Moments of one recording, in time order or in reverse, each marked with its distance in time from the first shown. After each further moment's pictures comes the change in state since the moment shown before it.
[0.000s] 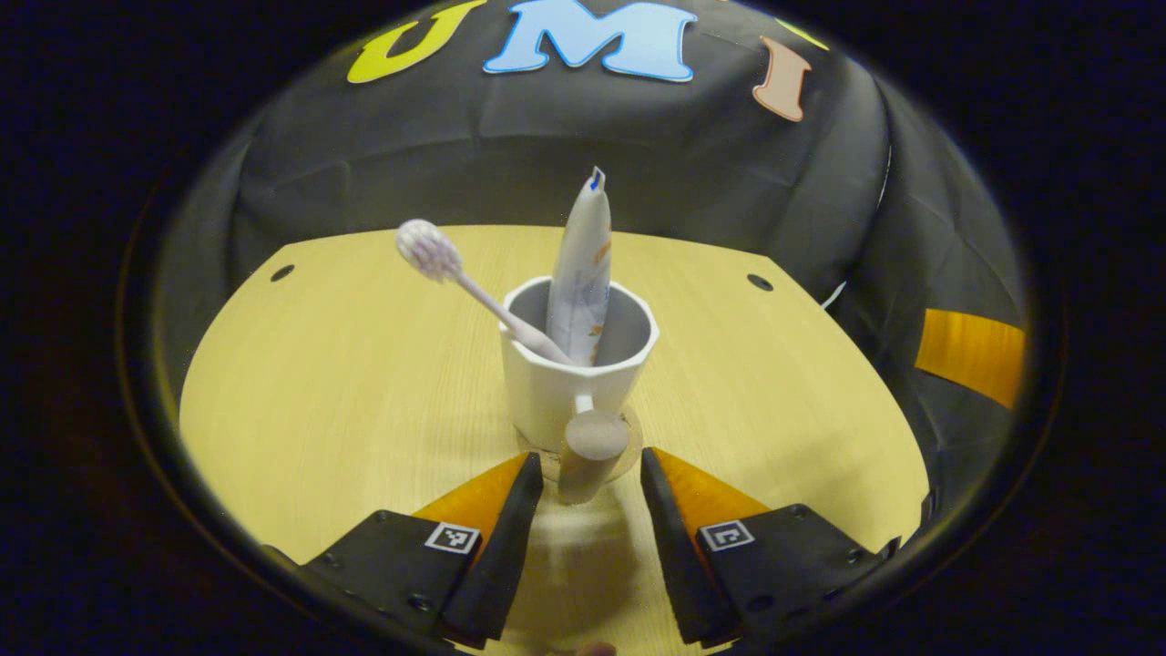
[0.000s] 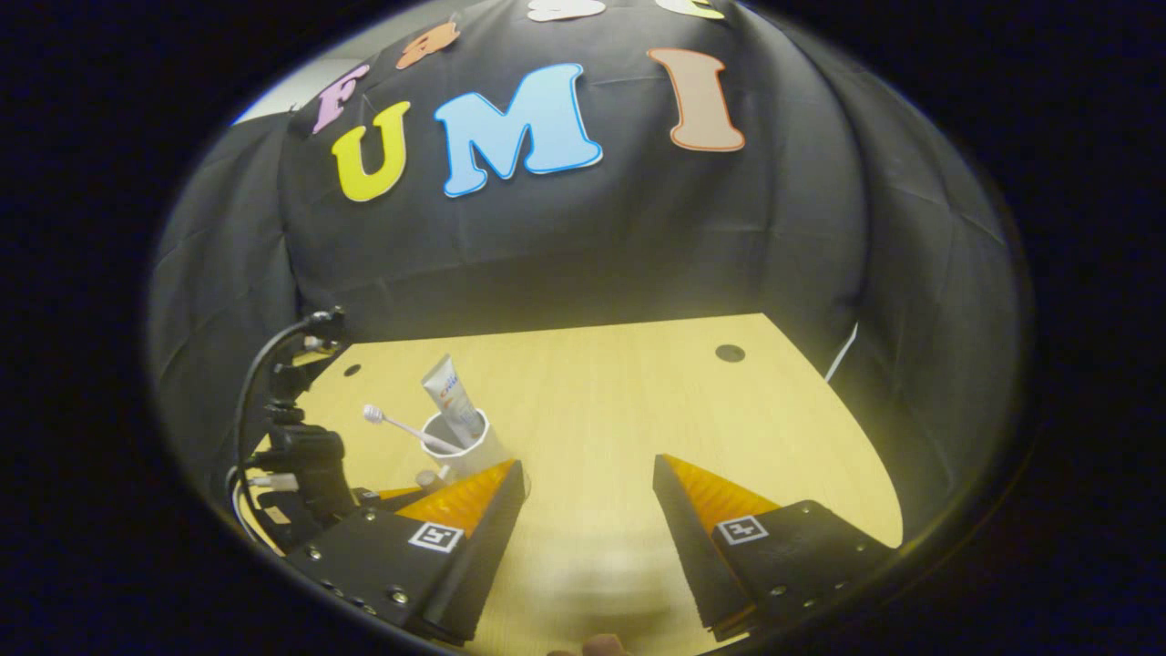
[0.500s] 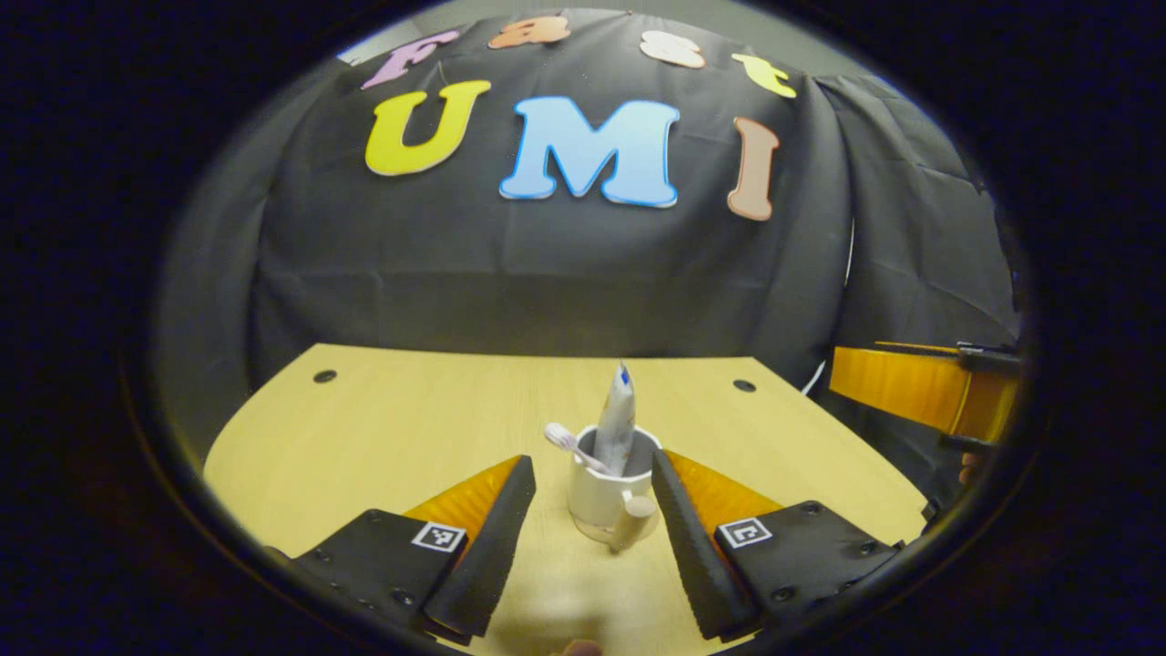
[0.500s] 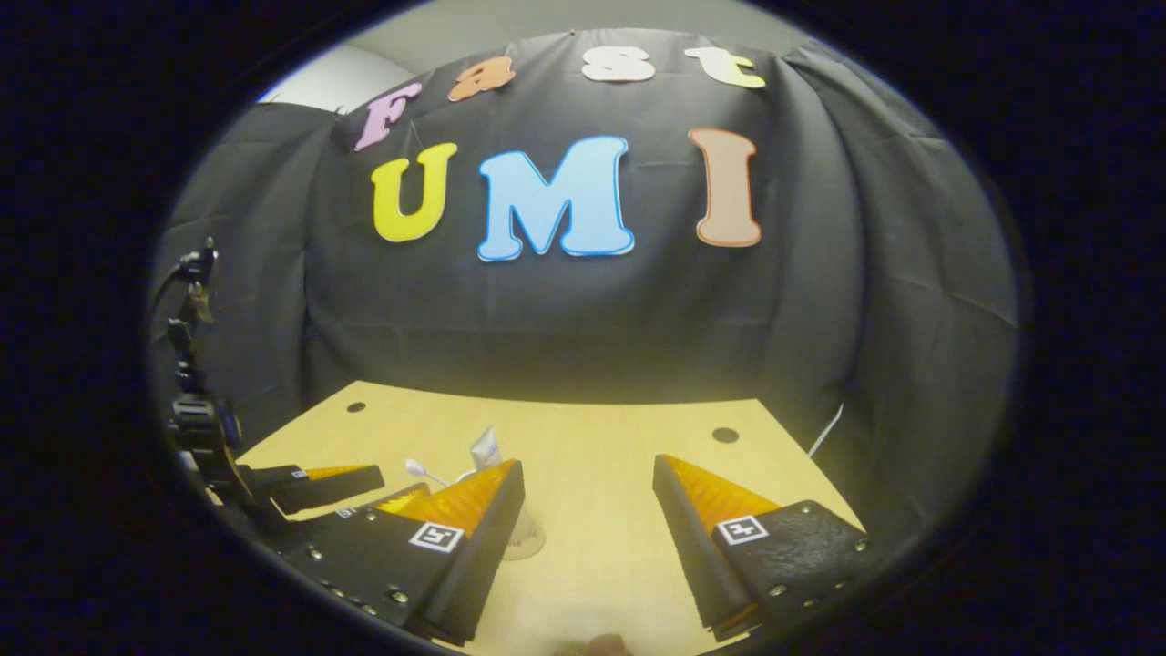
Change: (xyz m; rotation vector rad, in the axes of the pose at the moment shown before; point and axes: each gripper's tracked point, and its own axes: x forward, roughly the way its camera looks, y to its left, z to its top) left arm -0.108 0.023 0.104 0.084 -0.403 -0.032; right arm -0.044 0.043 0.058 -0.114 -0.266 -0.047
